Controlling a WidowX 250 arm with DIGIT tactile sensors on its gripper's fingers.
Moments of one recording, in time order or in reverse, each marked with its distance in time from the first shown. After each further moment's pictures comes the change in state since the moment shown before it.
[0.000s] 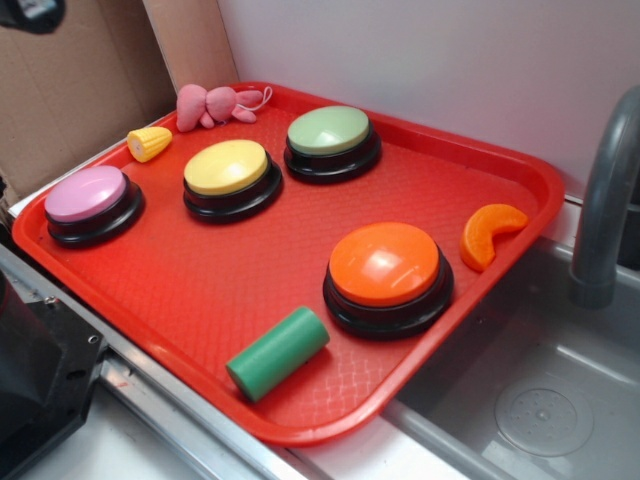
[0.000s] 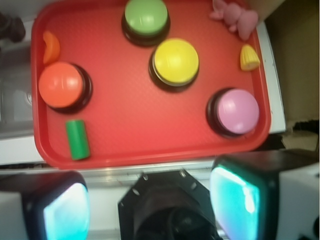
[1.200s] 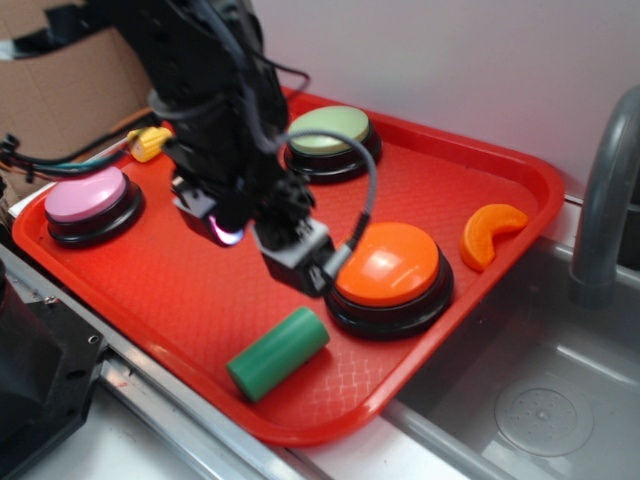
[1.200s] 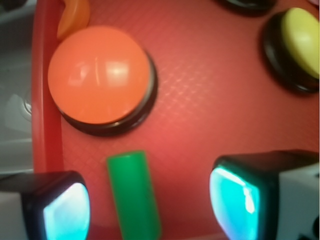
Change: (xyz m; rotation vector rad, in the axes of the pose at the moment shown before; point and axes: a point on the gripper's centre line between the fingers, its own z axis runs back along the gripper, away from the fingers) arm 0.018 -0.097 -0.159 -0.015 -0.001 -0.010
